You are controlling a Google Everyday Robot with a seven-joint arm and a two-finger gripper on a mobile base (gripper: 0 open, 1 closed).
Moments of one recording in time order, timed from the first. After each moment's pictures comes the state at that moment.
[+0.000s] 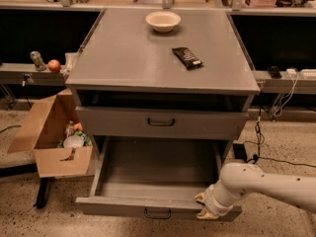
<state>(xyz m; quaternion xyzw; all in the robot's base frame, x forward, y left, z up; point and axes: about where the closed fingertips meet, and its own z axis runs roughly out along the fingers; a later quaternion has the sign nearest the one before) 0.410 -0.176 0.391 -0.71 0.67 0.17 0.10</state>
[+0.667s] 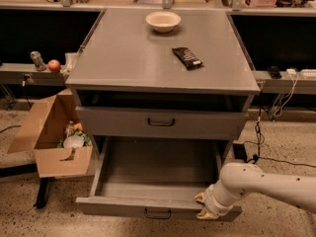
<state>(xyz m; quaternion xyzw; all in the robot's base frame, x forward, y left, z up) 0.410 -0.176 0.391 -0.71 0.67 0.17 0.10</state>
